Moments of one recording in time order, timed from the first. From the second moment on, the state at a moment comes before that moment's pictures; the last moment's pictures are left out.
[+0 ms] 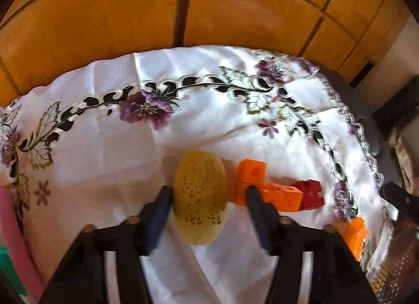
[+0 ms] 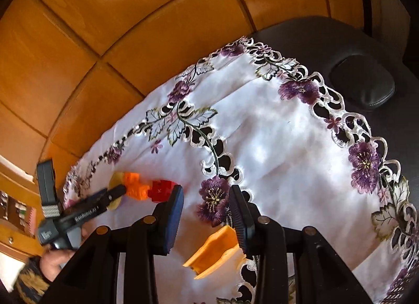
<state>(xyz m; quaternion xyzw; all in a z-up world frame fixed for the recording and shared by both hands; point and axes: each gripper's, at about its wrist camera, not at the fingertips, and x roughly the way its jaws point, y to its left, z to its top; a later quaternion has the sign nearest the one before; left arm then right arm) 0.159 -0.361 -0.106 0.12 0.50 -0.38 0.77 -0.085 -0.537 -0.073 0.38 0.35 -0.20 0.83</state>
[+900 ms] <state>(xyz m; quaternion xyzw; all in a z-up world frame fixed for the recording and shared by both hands) 0.055 -0.309 -0.105 0.13 0.49 -0.38 0.78 -0.078 -0.536 -0.082 0.37 0.39 -0.21 0.82</state>
